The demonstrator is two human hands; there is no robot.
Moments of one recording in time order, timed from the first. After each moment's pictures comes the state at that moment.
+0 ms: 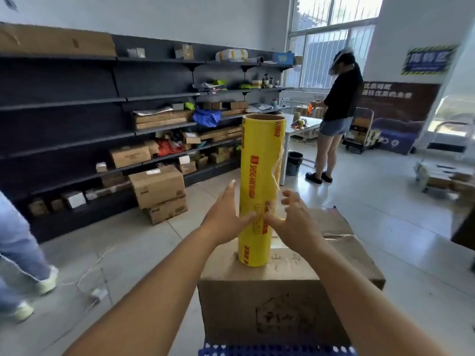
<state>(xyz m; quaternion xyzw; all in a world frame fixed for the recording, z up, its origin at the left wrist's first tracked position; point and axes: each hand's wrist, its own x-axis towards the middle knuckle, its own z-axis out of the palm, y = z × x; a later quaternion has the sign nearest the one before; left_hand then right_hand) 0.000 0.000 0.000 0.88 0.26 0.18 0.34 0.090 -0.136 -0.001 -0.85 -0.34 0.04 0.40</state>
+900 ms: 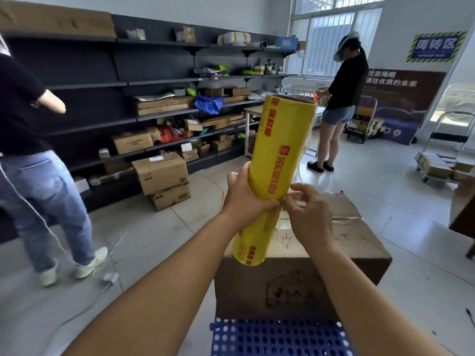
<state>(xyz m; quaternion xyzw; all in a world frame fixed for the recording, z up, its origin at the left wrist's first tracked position) -0.022 -0.016 0.001 0.83 0.23 0.26 0.45 0.047 -0.140 -0.014 -0.78 -0.26 -0.03 0.57</state>
